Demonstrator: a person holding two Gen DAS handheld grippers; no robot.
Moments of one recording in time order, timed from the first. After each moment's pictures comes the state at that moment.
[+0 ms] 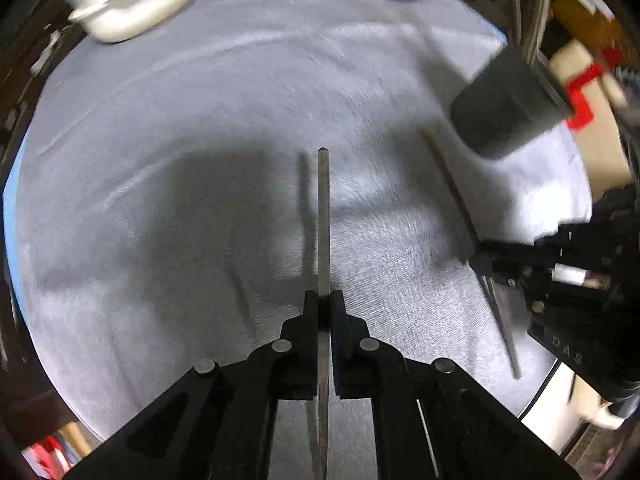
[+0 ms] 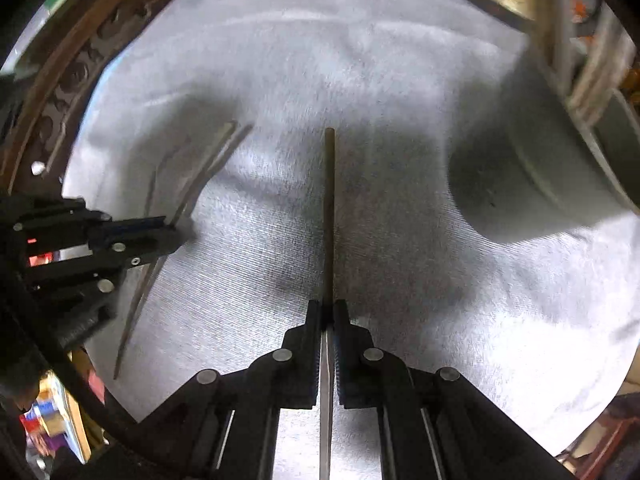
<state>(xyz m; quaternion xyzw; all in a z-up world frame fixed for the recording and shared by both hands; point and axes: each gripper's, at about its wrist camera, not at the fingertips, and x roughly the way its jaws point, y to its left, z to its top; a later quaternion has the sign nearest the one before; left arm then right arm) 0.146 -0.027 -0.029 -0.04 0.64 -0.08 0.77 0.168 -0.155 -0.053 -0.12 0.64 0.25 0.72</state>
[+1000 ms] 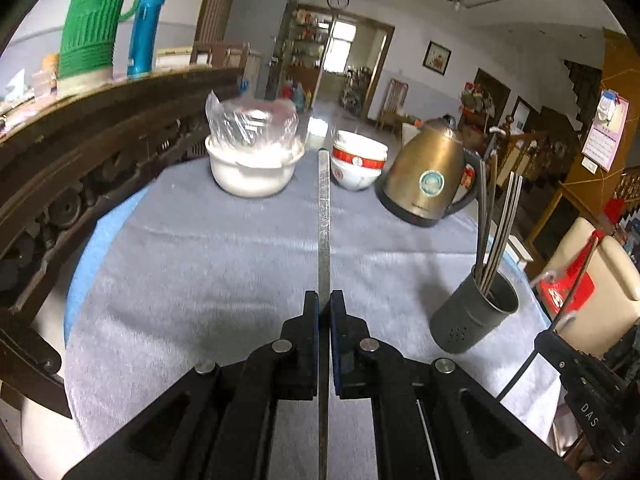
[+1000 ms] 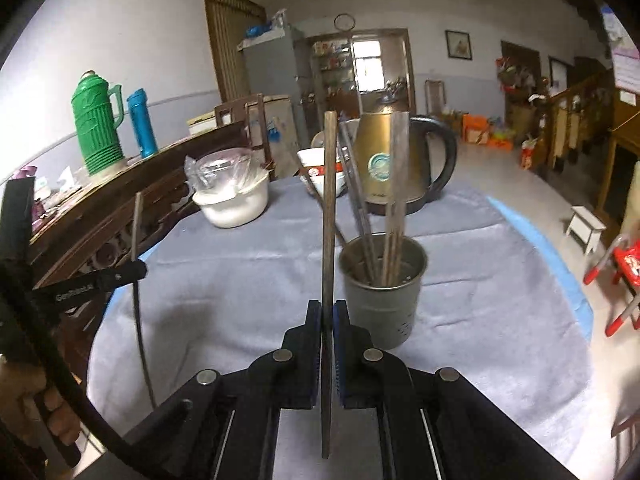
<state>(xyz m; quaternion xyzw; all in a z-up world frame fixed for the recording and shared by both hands) 0.079 0.007 0.052 -0.14 0.32 0.04 0.94 0.083 -0.255 0.056 0.02 0.30 0.18 0.94</state>
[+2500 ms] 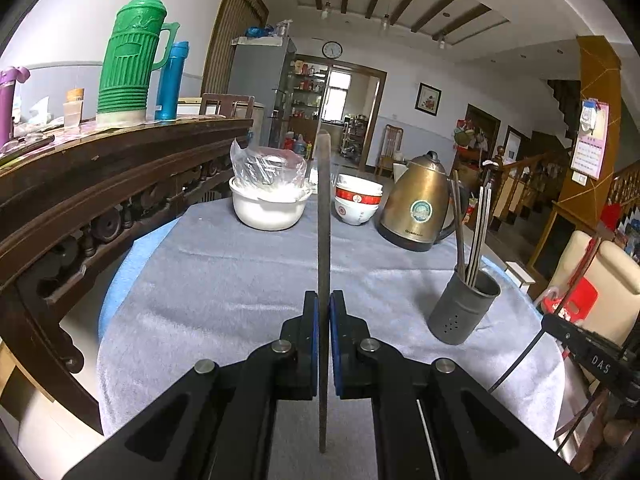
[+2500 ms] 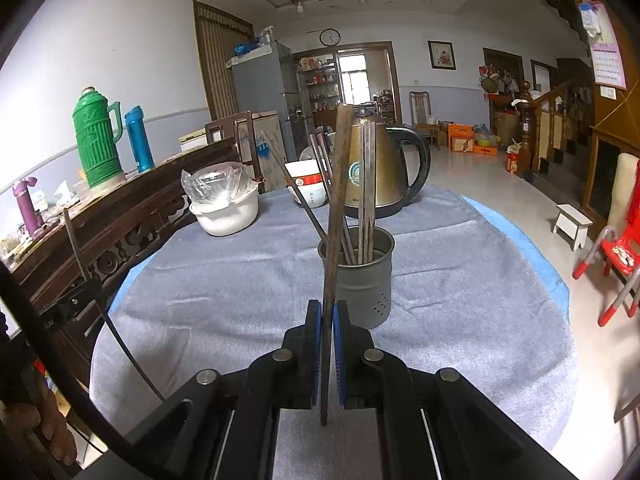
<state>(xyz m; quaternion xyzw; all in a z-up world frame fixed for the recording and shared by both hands) -0.008 0.003 0.057 -0.12 0.23 0.06 0.96 0.038 -0.283 0.059 0.04 0.28 0.17 0.95</state>
